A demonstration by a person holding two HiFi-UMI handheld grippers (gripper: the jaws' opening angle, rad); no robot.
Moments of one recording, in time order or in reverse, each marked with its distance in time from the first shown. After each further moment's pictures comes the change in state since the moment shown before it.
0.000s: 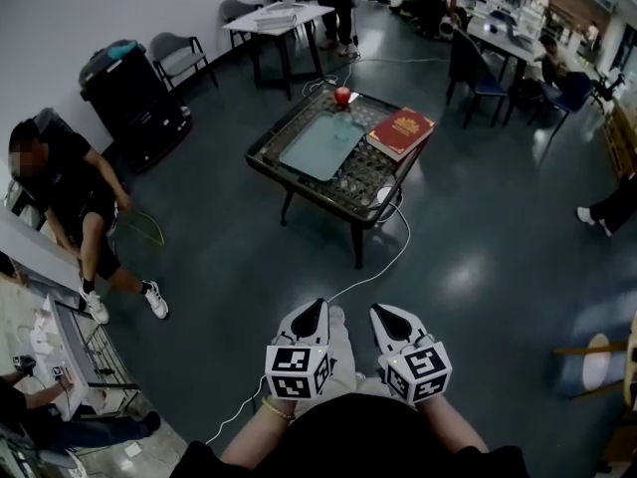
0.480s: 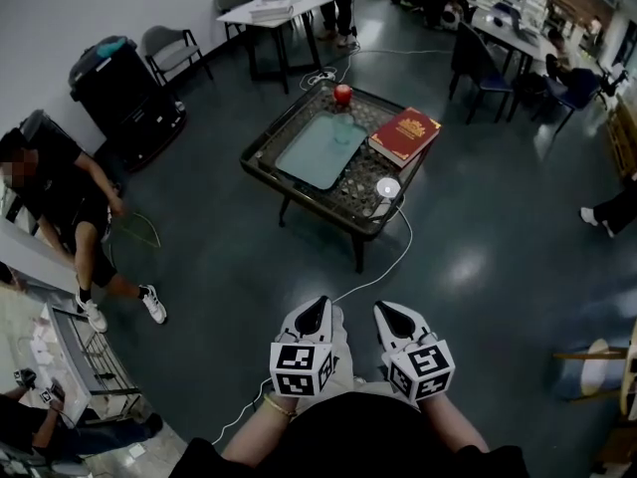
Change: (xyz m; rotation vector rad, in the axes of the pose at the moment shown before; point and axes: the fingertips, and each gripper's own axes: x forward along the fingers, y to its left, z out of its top) left arm 0.072 0.026 0.023 0.011 0.033 -0.022; right arm 0.060 -0.048 0.021 0.027 0.027 -0.024
